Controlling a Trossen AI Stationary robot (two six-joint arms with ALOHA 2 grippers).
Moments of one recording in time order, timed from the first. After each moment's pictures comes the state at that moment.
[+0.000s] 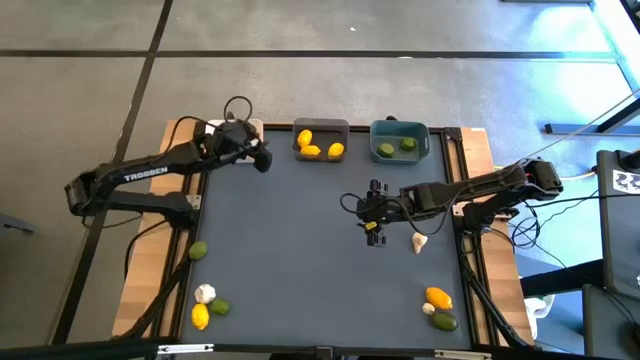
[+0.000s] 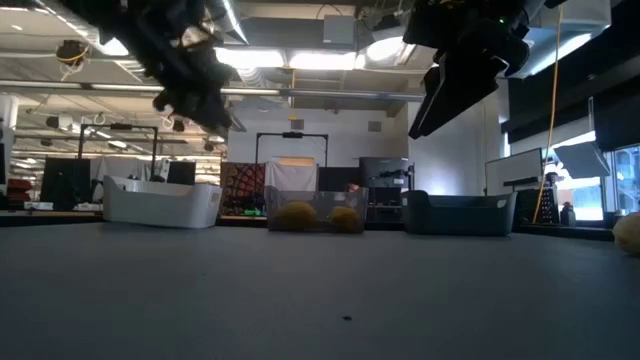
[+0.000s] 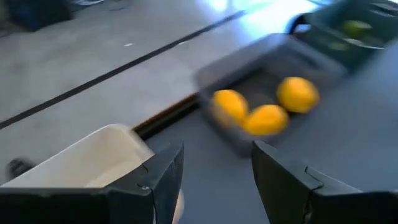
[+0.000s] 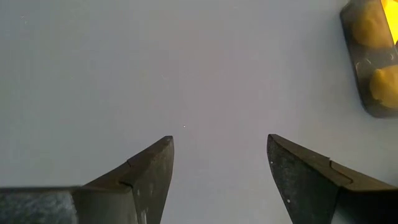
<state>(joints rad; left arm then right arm) 0.51 1.04 0.71 -0.28 -0.36 -0.21 0.15 1.42 1.00 -0.53 0.23 0.10</state>
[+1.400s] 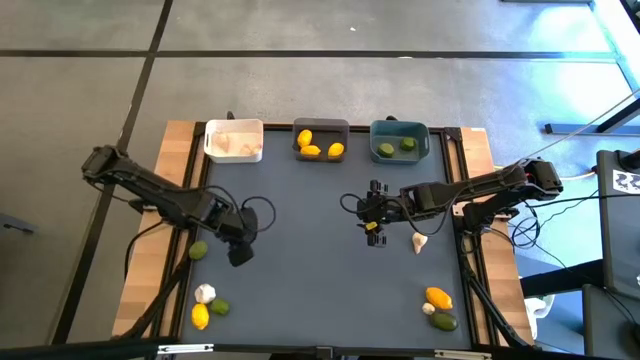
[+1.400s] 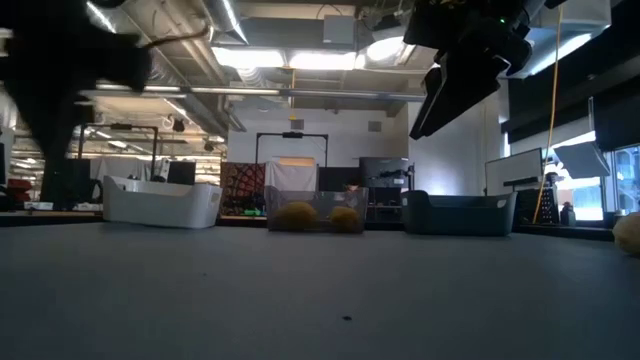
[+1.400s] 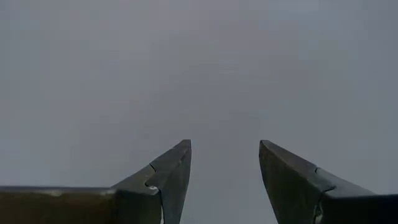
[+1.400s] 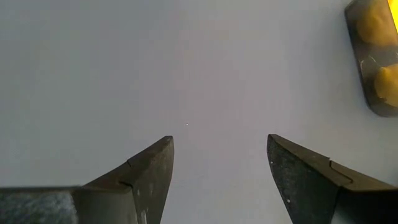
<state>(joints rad) -0.33 1.21 0.77 -0.90 -0.01 -0.88 0.15 1.42 1.00 -0.53 0.22 0.10</state>
